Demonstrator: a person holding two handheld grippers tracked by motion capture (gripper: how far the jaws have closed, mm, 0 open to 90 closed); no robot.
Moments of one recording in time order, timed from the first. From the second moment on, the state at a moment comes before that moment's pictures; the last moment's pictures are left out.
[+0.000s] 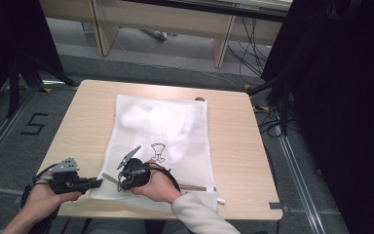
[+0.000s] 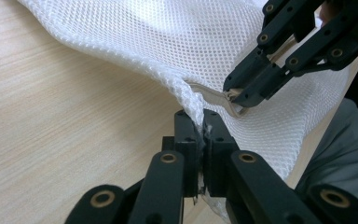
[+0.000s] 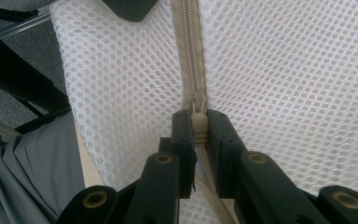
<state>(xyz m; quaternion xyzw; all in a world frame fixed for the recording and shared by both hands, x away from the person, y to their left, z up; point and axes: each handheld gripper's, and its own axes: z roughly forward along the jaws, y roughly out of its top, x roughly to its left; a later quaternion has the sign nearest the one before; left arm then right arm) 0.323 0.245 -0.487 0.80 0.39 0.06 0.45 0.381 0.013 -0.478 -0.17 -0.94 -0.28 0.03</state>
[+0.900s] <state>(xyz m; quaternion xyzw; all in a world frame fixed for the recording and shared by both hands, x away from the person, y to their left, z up) 0.323 0.246 -0.488 0.80 0.40 0.06 0.45 0.380 0.002 -0.480 -0.18 -0.94 -0.27 0.03</state>
